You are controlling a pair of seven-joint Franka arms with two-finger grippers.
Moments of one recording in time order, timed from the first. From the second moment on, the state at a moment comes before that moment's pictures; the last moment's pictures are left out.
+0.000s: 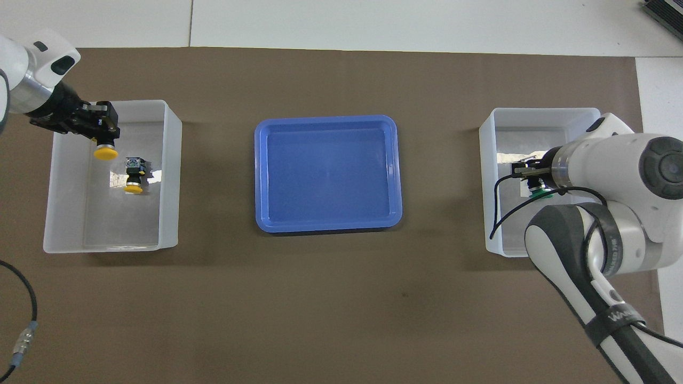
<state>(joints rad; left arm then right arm) 0.13 0.43 -0.13 -1.36 0.01 1.71 0.04 -0.02 0.05 0.06 -2.11 -0.10 2.37 0.06</state>
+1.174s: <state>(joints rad) 0.24 0.36 -0.13 -1.77 0.11 2.17 0.28 -0.09 0.18 0.07 -2.17 -0.10 2.43 0.00</state>
